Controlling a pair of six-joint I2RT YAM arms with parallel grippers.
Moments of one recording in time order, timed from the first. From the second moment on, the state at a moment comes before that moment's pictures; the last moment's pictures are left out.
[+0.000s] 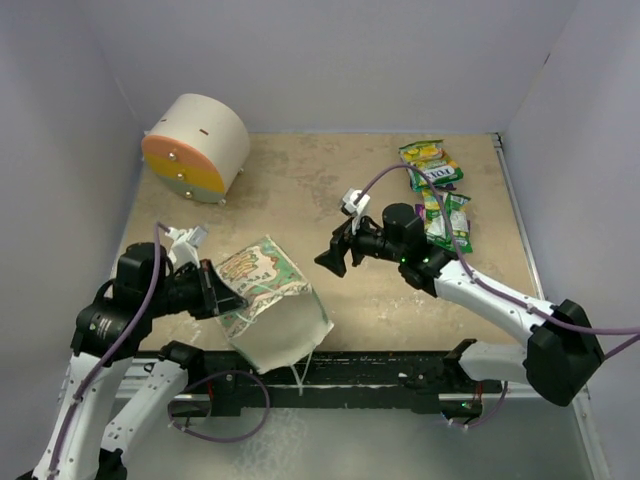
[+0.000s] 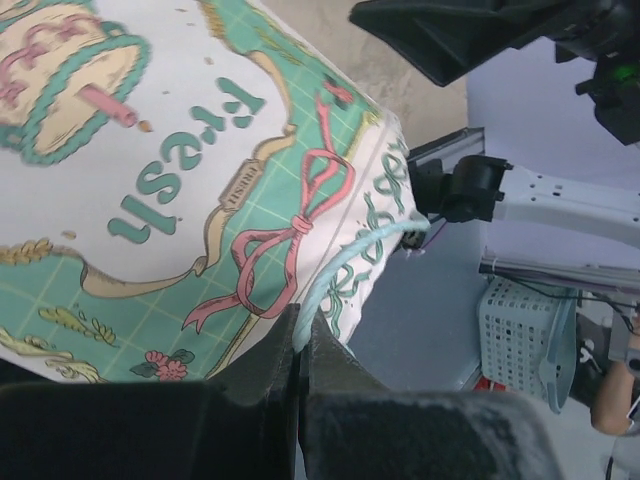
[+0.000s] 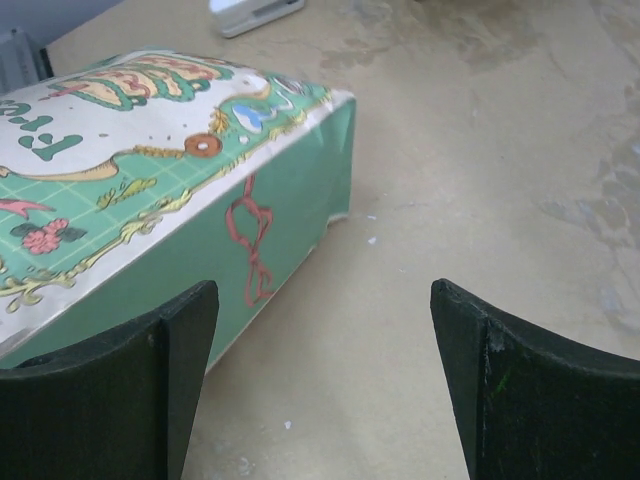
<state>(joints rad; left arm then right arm) -0.30 0.61 0.98 -1.05 0.59 -0.63 0.67 1.23 0.79 0.09 -0.39 0.07</state>
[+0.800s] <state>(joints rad) -0.30 0.66 0.95 -1.01 0.46 -0.80 1.05 0.93 0.72 0.04 -0.37 -0.08</state>
